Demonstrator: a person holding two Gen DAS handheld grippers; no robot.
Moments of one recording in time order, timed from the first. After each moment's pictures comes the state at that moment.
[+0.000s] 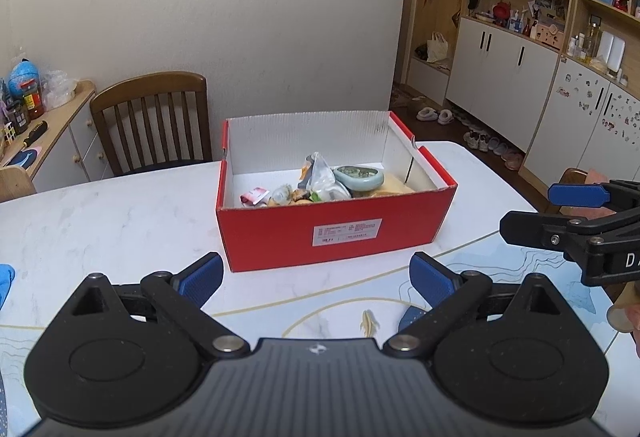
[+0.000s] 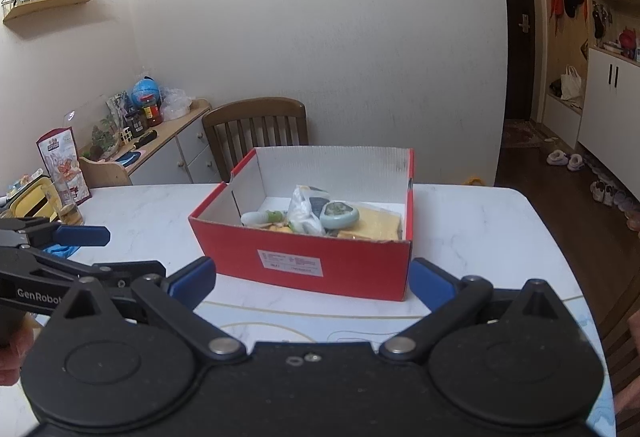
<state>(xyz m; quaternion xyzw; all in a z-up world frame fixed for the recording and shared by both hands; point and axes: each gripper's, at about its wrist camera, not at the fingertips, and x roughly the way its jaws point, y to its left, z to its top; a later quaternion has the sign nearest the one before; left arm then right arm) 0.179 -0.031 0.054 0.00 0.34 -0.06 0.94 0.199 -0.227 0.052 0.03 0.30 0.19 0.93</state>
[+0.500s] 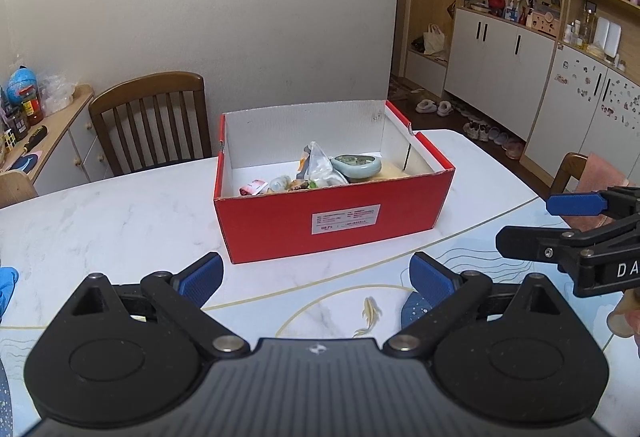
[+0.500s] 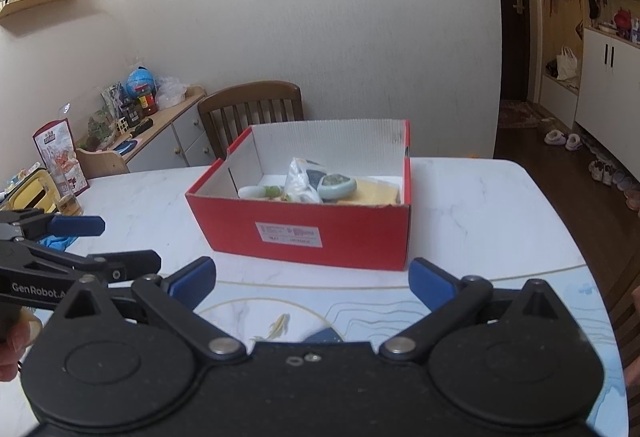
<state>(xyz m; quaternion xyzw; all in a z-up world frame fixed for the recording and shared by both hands) 0.170 -0.037 0.046 0.02 0.34 -0.07 0.94 0.188 -0.229 0.032 0.04 0.32 0.19 0.93</state>
